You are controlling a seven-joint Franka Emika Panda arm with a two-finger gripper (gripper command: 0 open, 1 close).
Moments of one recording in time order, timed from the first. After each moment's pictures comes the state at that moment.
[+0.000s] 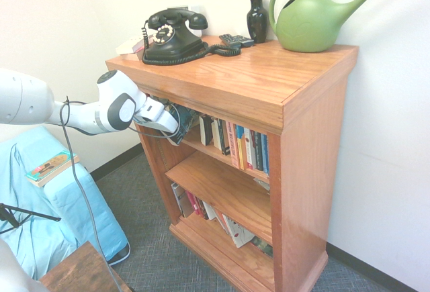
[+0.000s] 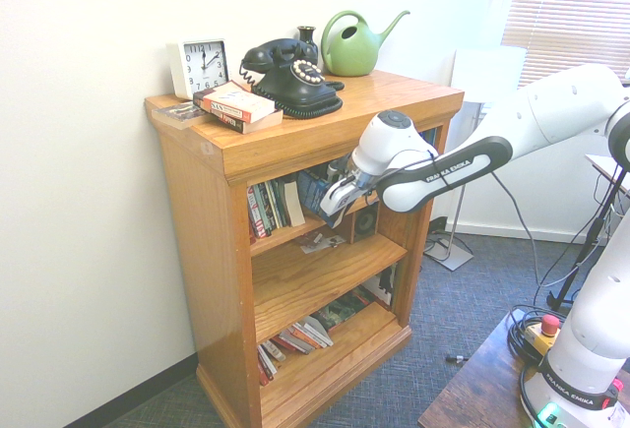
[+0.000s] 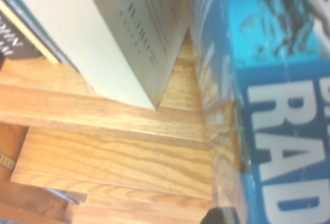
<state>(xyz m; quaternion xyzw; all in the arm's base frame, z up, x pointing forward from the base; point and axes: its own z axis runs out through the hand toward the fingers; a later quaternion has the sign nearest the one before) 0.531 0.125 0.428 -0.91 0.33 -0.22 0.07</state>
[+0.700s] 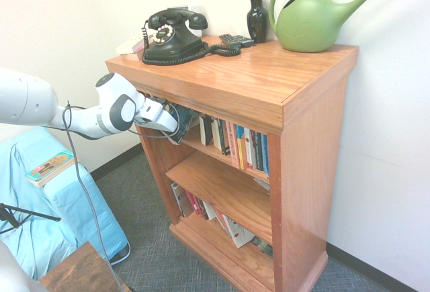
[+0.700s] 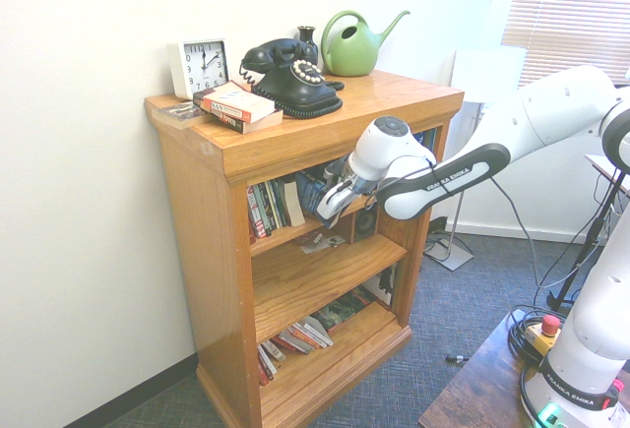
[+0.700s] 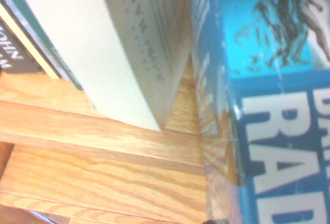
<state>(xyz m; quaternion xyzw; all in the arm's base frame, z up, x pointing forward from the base) 0.535 0.137 0.420 -0.92 0.32 -0.24 0.06</state>
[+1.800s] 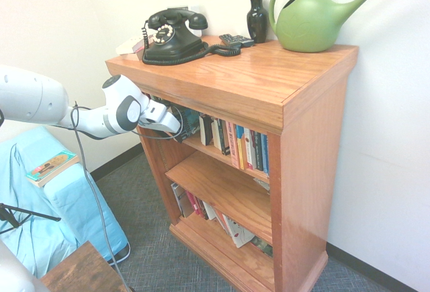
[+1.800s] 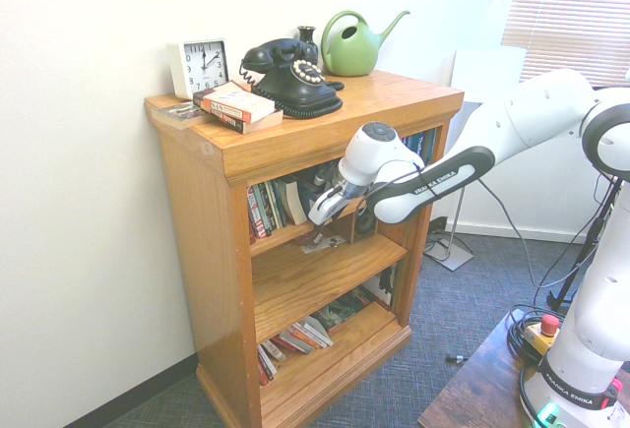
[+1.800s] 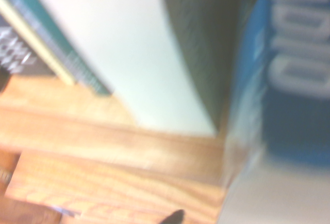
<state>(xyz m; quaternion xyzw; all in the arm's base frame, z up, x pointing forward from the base) 0.544 0.147 0.403 -0.92 0.31 -0.23 0.06</state>
